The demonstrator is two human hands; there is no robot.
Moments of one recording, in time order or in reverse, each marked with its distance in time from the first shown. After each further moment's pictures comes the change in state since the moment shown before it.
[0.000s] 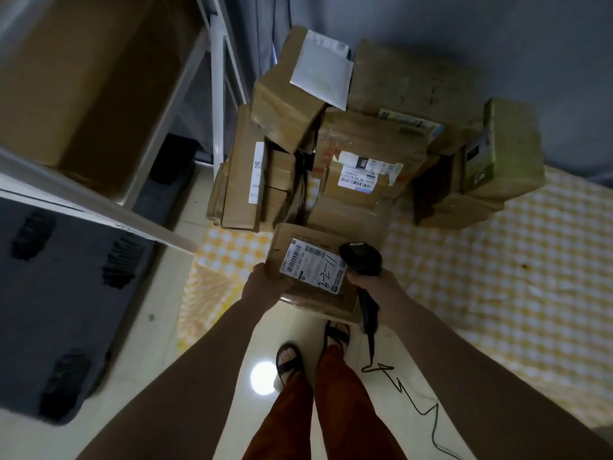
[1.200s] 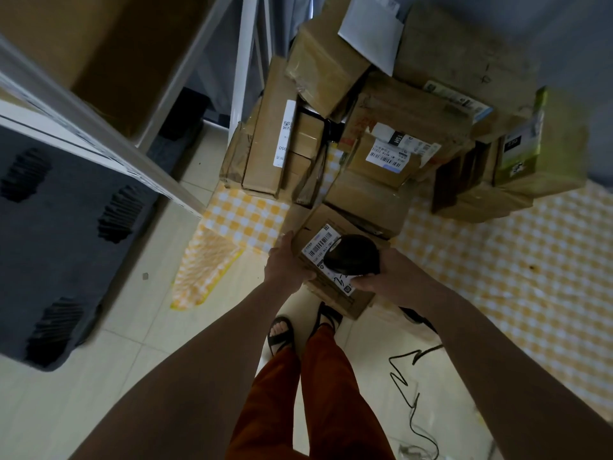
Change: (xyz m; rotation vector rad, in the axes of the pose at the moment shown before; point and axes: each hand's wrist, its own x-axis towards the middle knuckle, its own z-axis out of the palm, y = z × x) left_hand 0.017 -0.031 0.031 -0.079 -0.023 0.077; right_hand -0.037 -0.015 0.009 -0.832 -0.267 -0.291
